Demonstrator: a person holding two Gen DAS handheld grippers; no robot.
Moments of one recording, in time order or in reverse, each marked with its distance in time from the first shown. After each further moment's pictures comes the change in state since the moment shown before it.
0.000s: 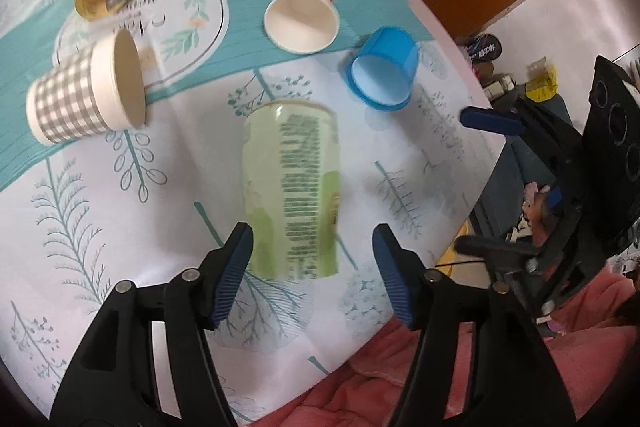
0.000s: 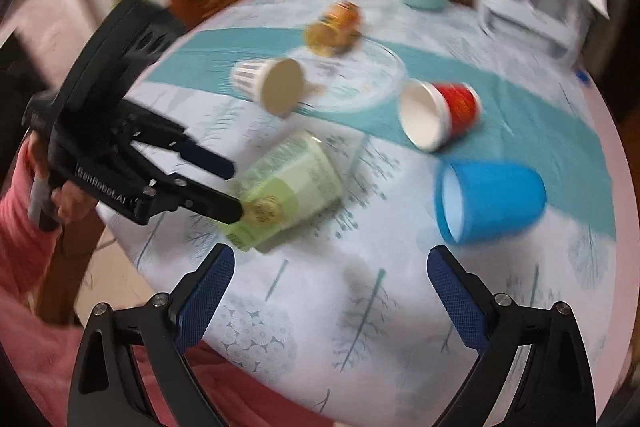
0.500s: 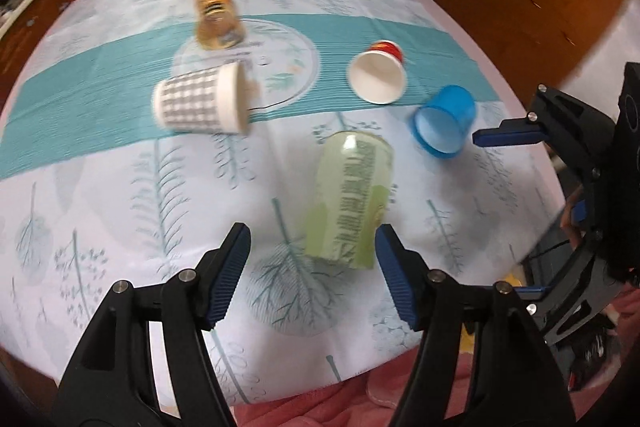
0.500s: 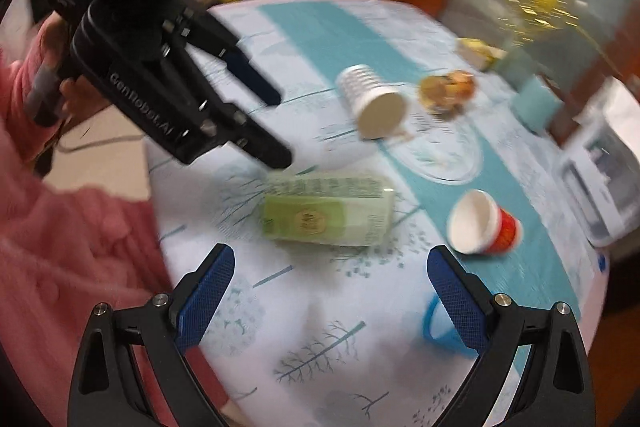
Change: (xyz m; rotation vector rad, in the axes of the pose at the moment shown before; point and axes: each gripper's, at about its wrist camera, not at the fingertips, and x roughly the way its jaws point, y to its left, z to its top) left arm -0.051 -0.023 -0.046 -0.171 -0.236 0.354; right arm 0.011 0.051 0.017 -0.595 0.049 0.087
